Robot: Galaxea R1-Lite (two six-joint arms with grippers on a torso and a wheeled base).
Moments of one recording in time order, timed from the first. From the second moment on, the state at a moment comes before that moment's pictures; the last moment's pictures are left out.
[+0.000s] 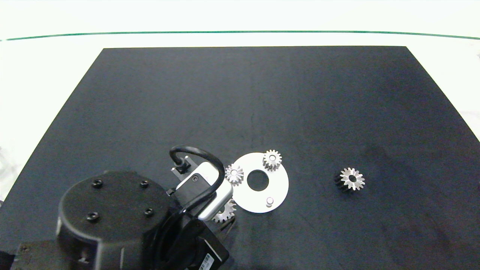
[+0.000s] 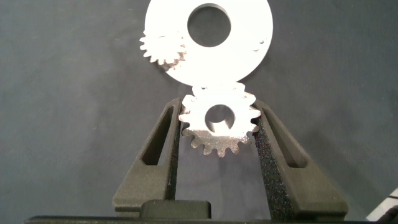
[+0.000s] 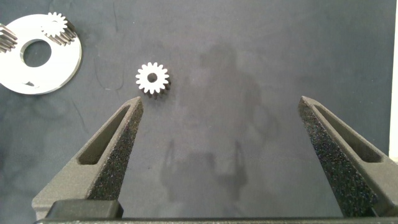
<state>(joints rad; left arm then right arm) -1.05 1.45 -0.69 -0.31 0.45 0.15 0.33 0.77 -0.74 0.19 -0.22 -0.11</state>
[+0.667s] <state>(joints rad) -1.09 1.58 -0.91 -0.12 0.45 0.16 0.23 0.73 -0.73 0.19 -0.22 -0.04</state>
